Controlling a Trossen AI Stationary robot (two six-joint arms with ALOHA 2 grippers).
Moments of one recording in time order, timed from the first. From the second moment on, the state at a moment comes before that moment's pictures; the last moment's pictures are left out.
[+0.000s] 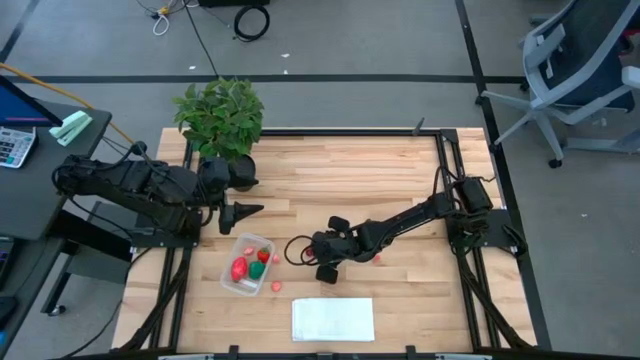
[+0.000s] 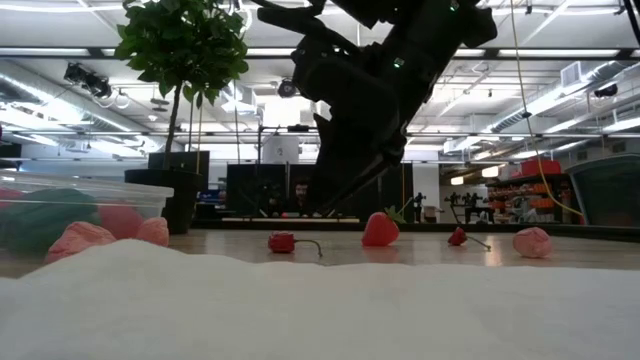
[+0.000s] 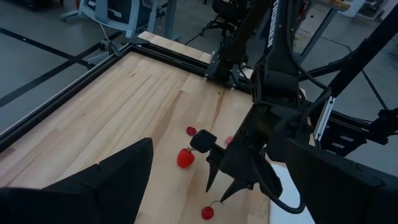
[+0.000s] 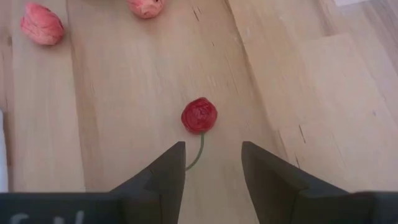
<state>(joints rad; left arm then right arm) -0.27 0.91 1.14 -0.62 -0.42 -0.46 0.26 2.00 1.30 -0.30 0.27 0.44</state>
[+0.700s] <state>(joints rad) -0.27 0.91 1.14 -0.62 -0.42 -0.46 0.27 2.00 1.30 -0.29 0.29 0.48</state>
